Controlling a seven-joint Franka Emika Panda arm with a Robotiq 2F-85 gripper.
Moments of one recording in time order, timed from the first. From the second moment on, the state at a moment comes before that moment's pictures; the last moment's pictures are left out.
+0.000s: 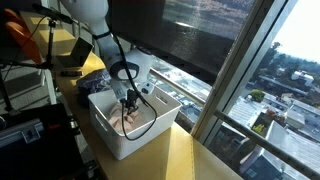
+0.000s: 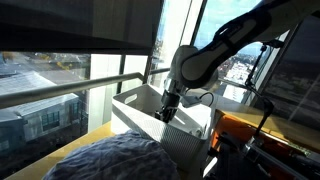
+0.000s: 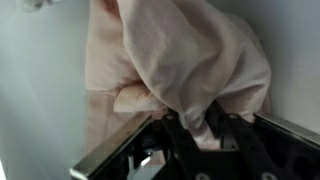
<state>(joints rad) 0.02 0.56 0.07 -2.04 0.17 2.59 0.03</state>
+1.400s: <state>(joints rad) 0.16 -0.09 0.14 -1.94 -0.12 2.36 0.18</state>
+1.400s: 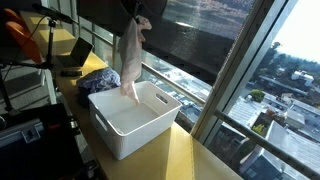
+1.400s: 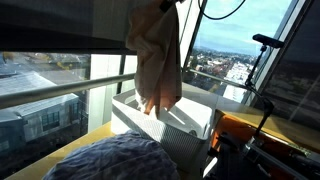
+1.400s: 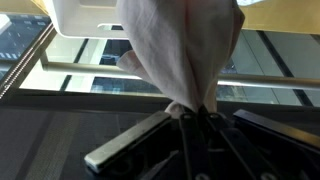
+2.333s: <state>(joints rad) 0.25 -0.06 0.36 -1.71 -0.22 2.16 0.31</state>
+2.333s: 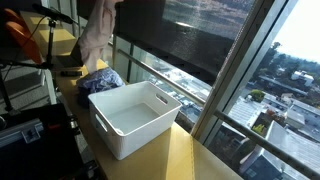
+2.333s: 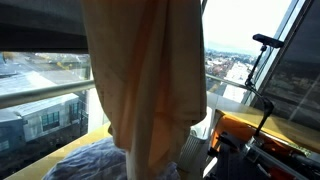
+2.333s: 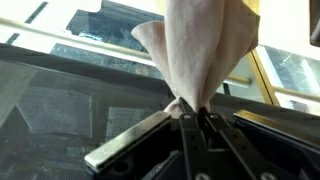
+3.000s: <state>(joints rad) 0.27 0.16 0.34 -1.82 -0.22 2.22 0.34</state>
